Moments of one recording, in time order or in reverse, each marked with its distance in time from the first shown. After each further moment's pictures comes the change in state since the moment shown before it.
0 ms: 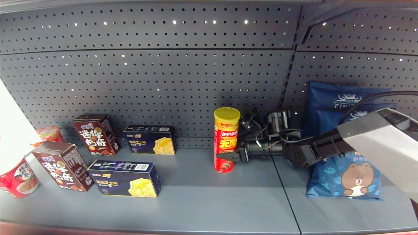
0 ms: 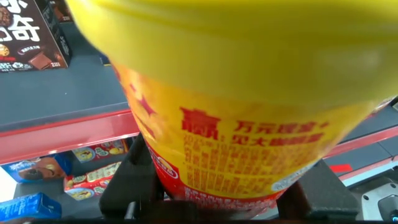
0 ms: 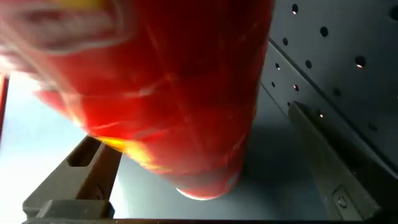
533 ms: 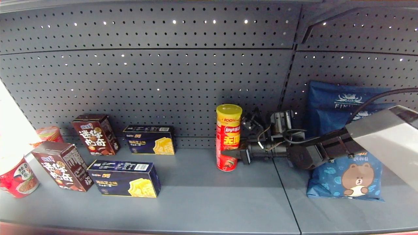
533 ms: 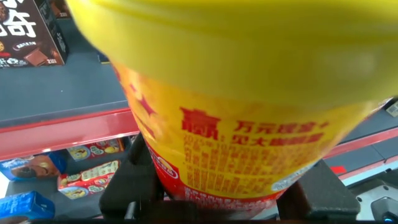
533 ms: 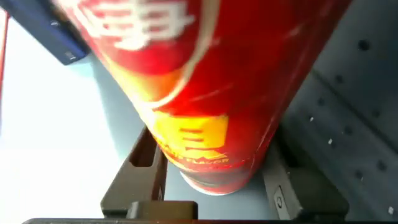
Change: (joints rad) left arm 0.000 0.000 0.000 -0.001 -0.002 -0.027; right arm 0.014 -0.074 0.081 0.006 -0.062 0.008
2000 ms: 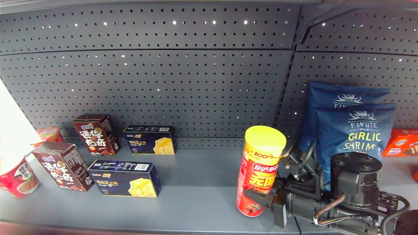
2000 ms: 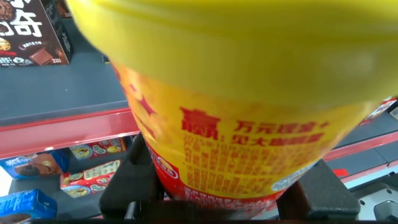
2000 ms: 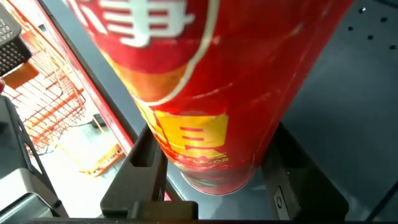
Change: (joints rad) left arm 0.004 -0.002 -0.001 0.000 0.012 -0.002; right arm 0.247 -0.491 0.885 -0.515 -0.458 0.202
